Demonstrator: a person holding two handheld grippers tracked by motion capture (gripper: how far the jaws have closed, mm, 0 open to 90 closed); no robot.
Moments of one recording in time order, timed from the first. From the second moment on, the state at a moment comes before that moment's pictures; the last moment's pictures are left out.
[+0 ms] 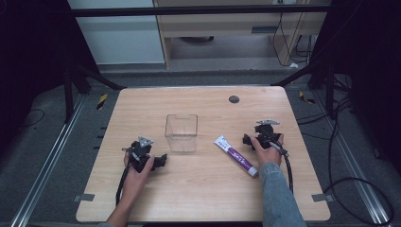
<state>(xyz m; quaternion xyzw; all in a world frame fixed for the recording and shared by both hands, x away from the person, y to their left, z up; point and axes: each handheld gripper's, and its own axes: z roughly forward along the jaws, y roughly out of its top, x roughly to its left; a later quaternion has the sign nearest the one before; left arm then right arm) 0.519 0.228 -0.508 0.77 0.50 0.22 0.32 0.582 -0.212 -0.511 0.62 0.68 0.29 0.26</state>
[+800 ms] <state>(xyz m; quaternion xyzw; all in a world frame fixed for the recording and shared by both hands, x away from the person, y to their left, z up) 0.520 0.229 -0.508 0.77 0.50 0.22 0.32 0.533 -0.177 -0.446 0.50 0.76 0.31 0.26</state>
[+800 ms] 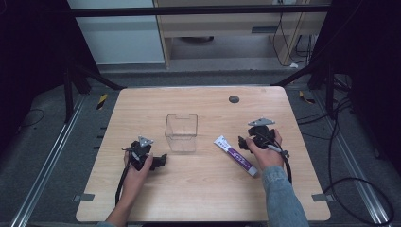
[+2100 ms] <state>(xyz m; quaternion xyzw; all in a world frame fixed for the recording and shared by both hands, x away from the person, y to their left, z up) 0.522 0.228 -0.508 0.77 0.50 0.22 0.32 0.521 -0.124 -0.440 0.41 0.87 0.23 0.17</state>
